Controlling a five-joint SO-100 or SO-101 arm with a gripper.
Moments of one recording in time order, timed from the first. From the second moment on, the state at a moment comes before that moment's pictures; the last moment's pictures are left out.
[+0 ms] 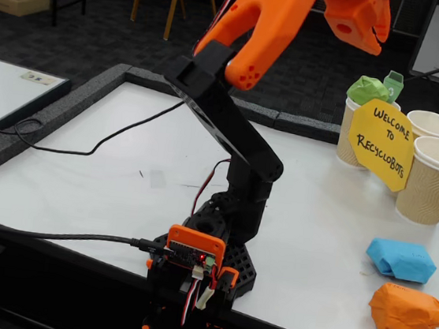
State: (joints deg) arm 32.7 134.2 84.5 93.4 -14.5
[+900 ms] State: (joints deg) arm 32.7 134.2 85.3 92.9 -12.7
